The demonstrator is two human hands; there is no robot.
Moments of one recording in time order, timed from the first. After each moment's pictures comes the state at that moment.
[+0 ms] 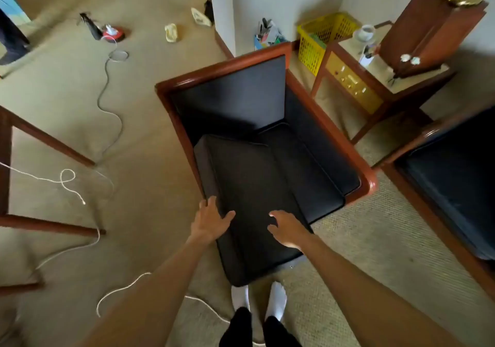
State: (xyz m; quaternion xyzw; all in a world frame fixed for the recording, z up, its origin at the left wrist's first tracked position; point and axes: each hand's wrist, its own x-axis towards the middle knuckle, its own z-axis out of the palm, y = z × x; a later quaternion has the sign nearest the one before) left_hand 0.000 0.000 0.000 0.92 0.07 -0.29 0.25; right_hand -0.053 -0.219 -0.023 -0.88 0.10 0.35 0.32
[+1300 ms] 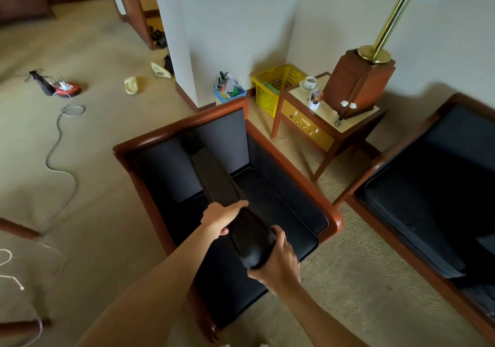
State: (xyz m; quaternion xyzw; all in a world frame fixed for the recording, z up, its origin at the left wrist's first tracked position) left_hand 0.129 -0.128 0.073 0.83 0.18 -0.35 0.41; right_hand -0.036 -0.233 0.046 -0.90 0.27 0.06 0.33
